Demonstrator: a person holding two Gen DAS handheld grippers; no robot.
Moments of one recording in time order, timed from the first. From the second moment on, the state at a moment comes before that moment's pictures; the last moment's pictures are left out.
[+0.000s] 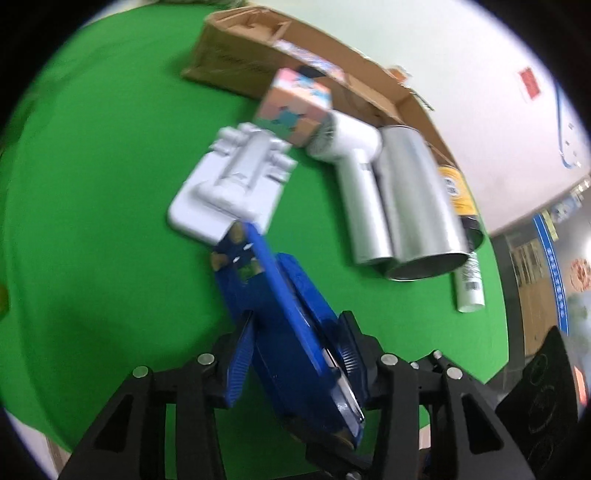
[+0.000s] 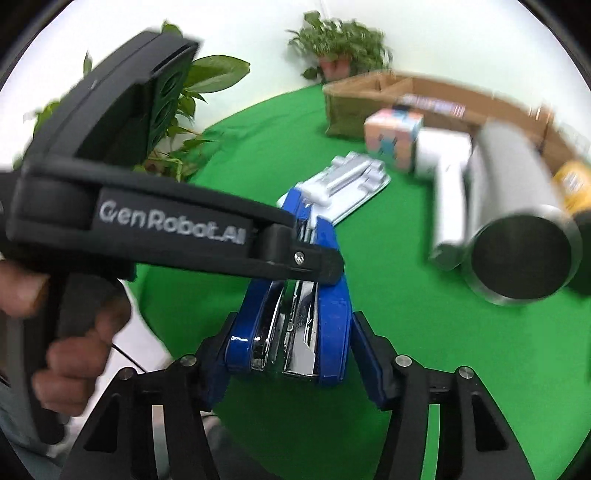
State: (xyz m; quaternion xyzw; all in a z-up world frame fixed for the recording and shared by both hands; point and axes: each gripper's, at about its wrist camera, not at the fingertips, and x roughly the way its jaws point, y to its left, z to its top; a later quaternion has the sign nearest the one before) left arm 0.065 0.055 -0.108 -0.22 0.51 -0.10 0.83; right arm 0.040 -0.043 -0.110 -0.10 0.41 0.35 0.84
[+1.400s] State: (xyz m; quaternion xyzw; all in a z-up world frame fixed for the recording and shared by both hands) left arm 0.057 0.067 -0.124 -0.31 0.50 -0.17 0.79; right arm 0.039 -0.056 -0.141 -0.17 0.37 0.33 0.85
